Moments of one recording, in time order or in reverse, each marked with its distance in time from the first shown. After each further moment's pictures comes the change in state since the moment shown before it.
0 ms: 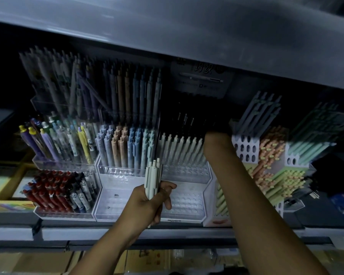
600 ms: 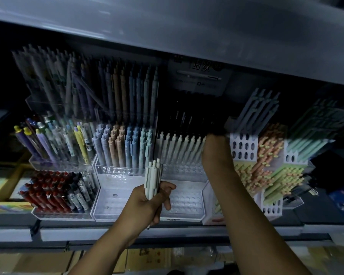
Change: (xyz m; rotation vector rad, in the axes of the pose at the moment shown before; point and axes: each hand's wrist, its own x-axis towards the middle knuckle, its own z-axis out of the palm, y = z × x) left_hand 0.000 -0.002 0.001 0.018 -0.020 -0.017; right_hand -0.007 0.029 0.016 -0.081 0.248 -0.295
